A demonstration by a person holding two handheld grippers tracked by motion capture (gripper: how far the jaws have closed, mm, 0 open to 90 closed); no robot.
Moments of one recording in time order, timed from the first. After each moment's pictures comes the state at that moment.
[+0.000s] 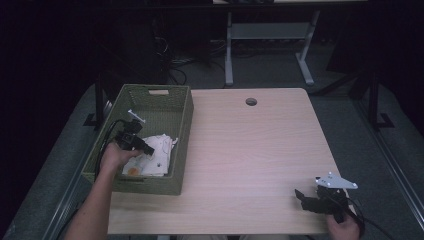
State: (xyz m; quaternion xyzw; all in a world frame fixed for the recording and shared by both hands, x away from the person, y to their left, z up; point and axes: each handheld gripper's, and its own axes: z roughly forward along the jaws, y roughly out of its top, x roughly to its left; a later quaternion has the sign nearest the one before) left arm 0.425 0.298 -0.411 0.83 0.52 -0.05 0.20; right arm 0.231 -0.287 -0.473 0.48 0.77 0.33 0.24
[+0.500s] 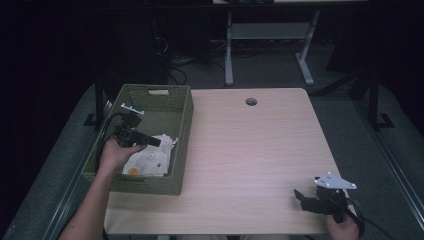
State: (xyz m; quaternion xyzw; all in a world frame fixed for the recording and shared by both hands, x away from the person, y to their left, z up) left arm 0.398 0.278 -0.361 0.82 0.48 -0.01 0.32; right arm 0.229 -0.284 -0.472 0.48 0.78 0.33 0.24
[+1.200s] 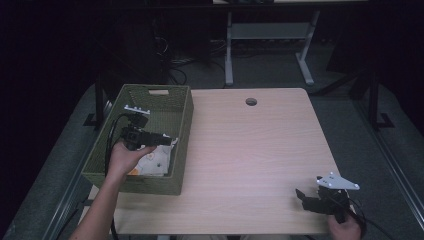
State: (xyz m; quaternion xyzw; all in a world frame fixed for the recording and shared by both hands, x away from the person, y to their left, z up) left arm 0.380 0.250 -0.348 0.80 0.47 0.00 0.38; right arm 0.228 -0.288 -0.469 0.48 0.77 0.33 0.25
